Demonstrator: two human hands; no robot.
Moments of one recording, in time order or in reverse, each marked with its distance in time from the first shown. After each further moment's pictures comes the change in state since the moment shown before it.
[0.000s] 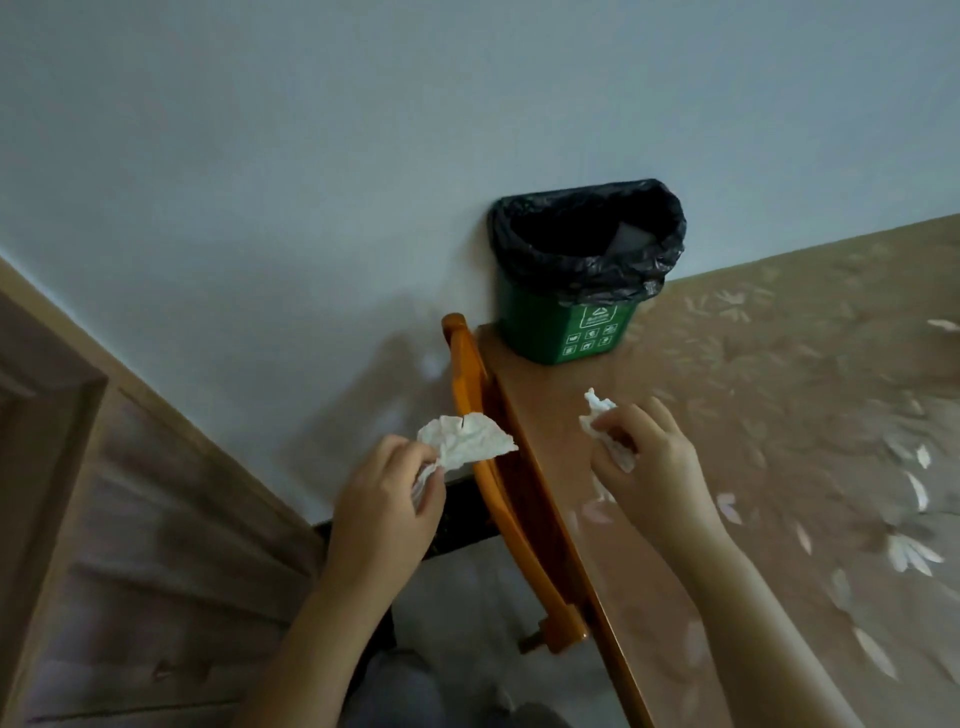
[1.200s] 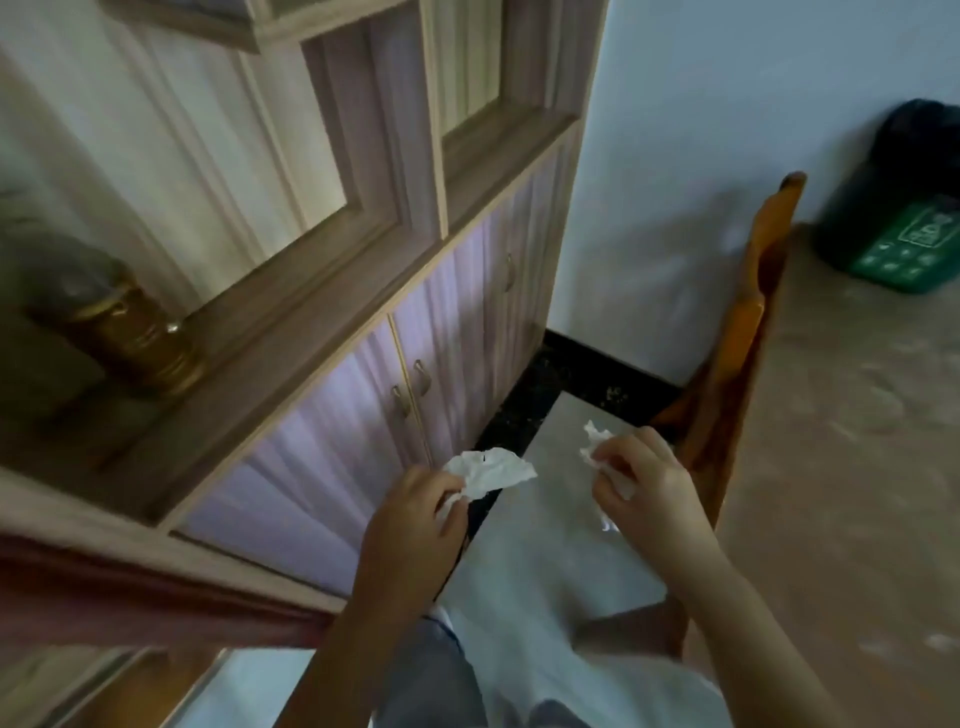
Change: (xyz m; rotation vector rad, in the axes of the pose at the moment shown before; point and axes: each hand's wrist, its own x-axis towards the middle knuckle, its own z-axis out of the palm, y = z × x) left_hand -0.553 0.265 -0.032 0.098 0.439 -0.871; right_hand -0.414 -0.064 -0.147 0.195 -0.711 -0.567
